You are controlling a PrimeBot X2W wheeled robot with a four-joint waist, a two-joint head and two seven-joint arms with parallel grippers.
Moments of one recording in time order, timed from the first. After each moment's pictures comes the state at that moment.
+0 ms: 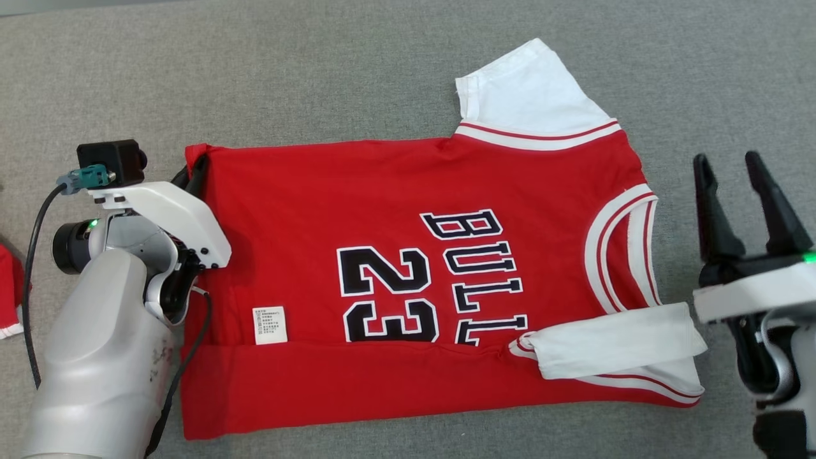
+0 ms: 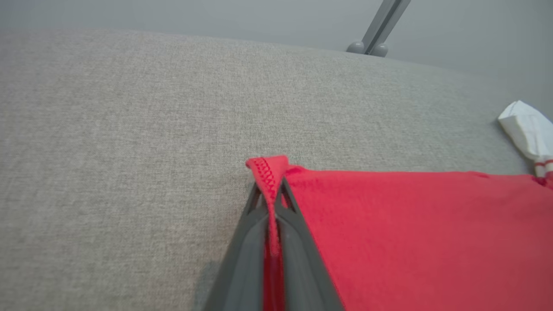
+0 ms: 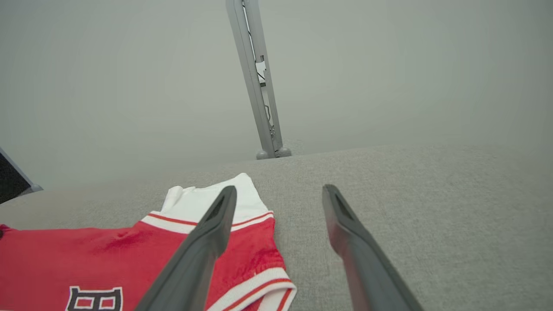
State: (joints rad) left arm -0.72 0.20 -0.22 0.78 -0.52 -0.04 0.08; right arm -0.31 -0.20 0.04 0.15 0.42 0.13 -0.17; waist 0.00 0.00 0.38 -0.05
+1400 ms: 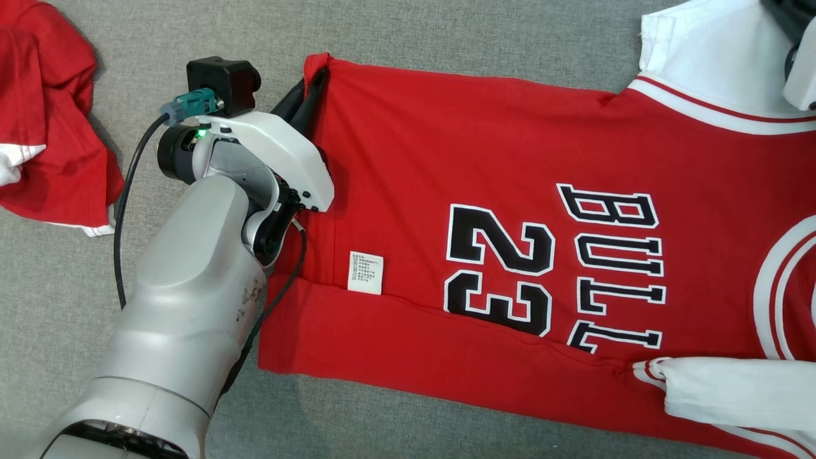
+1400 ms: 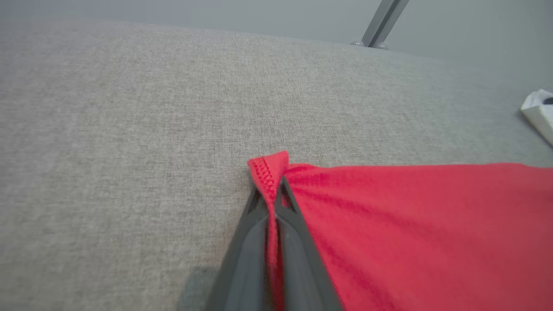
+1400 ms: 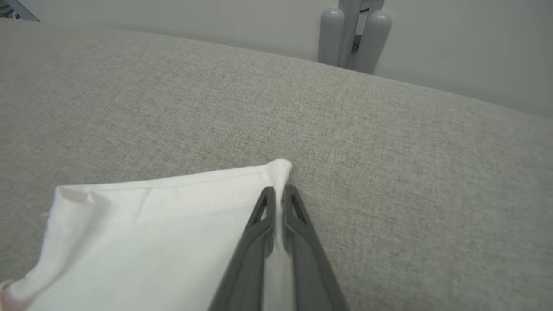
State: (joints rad) left arm -0.94 0.04 -0.42 0.89 -0.57 -0.11 -0.07; right arm -1.20 -0.55 0.69 0.79 0.81 0.13 0.33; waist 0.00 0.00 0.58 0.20
